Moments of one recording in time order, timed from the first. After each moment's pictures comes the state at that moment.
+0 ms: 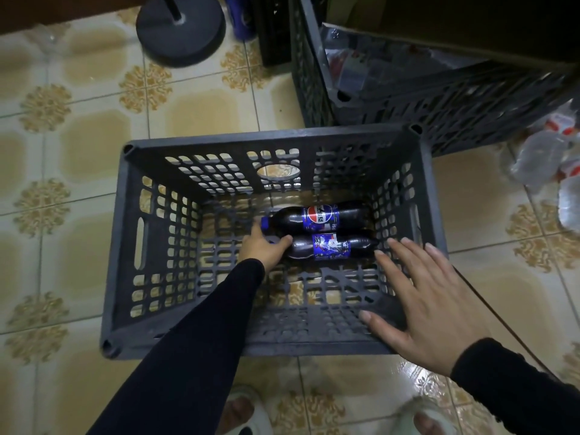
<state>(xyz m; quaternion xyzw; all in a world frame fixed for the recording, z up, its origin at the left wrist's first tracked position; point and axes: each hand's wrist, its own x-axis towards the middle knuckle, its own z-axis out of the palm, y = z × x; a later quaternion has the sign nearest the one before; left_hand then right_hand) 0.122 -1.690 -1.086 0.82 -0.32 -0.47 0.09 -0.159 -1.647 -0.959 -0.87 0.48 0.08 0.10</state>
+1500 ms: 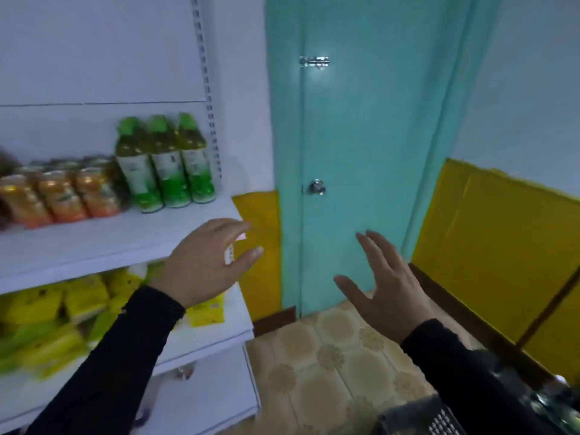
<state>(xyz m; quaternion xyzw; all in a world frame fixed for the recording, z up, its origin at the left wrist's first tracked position) 0.081 -1.069 -0.036 0.94 -0.23 0.20 0.17 0.047 -1.362 -0.096 -0.93 -0.10 -0.27 0.21</state>
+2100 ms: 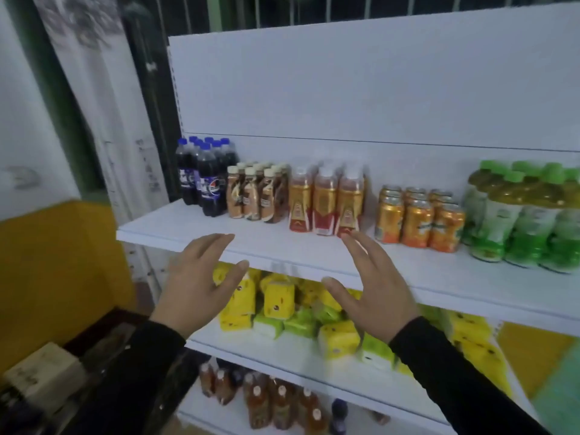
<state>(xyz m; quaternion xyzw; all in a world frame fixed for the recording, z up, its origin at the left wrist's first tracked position) -0.158 -0.551 -0.024 0.91 0.20 0.35 0.14 0.027 -0.769 -0.050 -0.79 -0.46 -0.24 0.31</state>
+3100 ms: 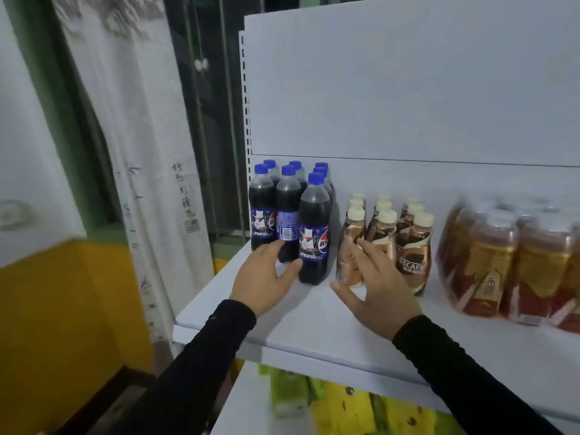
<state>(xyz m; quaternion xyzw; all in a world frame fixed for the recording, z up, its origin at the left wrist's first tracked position) -0.013 -0.138 -0.030 0.91 0.17 0.29 0.22 0.103 -0.330 -0.054 -0.81 -0.45 -0.25 0.27</state>
